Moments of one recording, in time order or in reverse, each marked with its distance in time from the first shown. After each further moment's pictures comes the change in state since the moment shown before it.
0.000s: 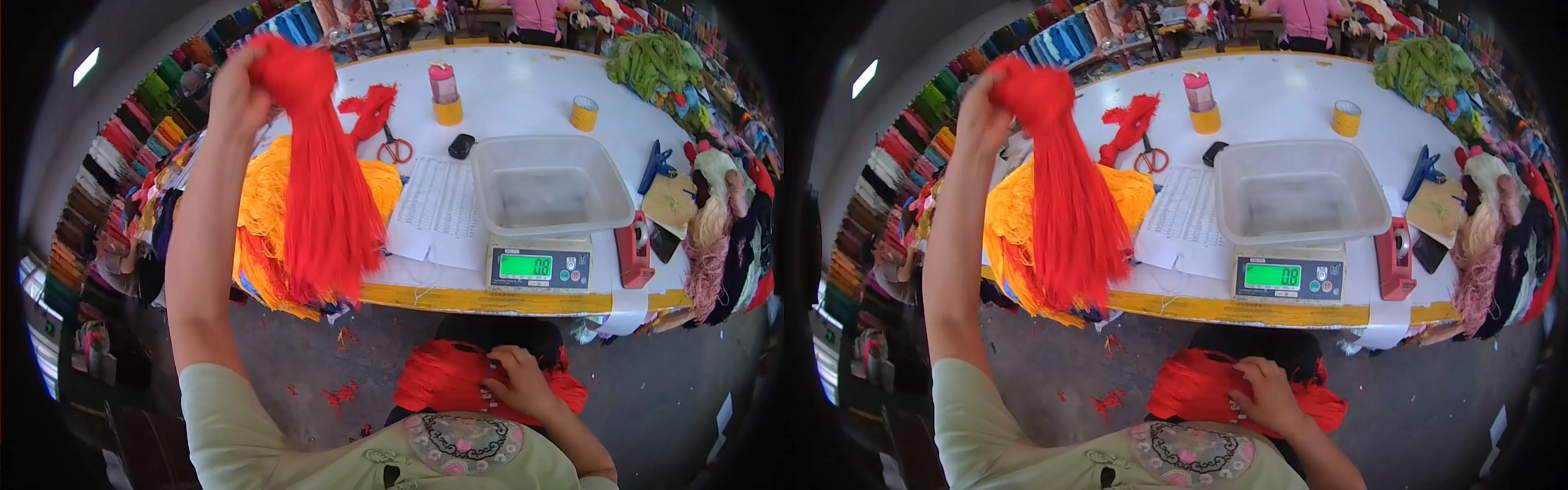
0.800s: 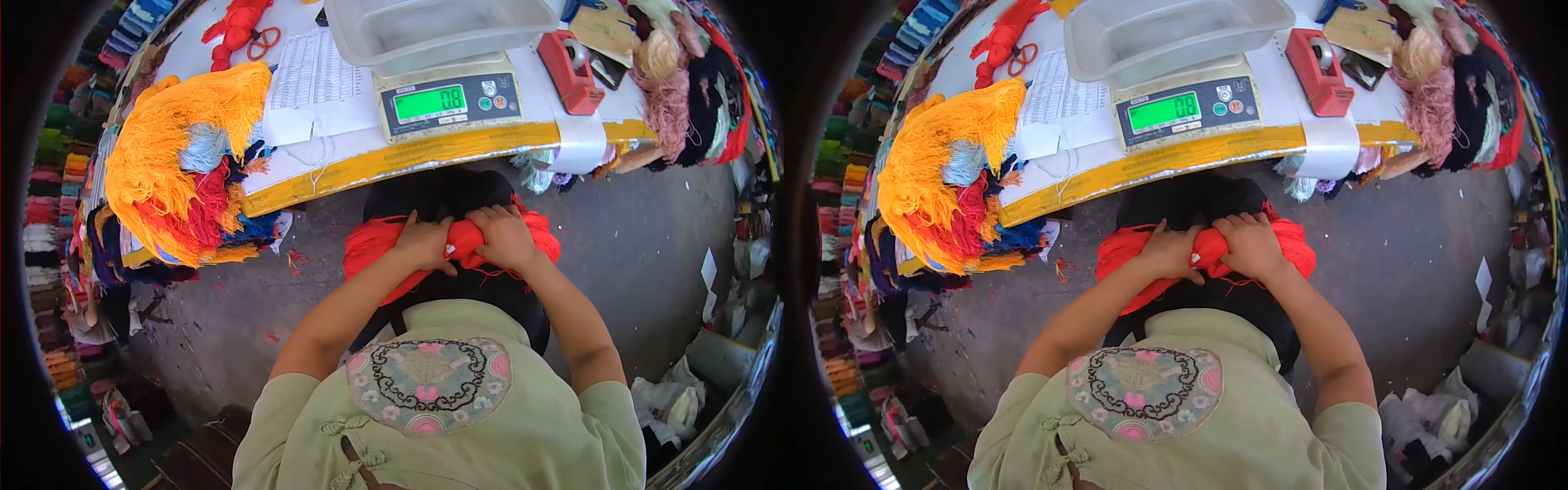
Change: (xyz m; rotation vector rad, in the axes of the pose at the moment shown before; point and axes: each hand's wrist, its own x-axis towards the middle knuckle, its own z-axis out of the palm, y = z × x) left_hand -0.547 -0.233 0.091 1.117 -1.611 -0.666; right_hand -0.029 0.081 0.014 -0.442 0.101 0.203
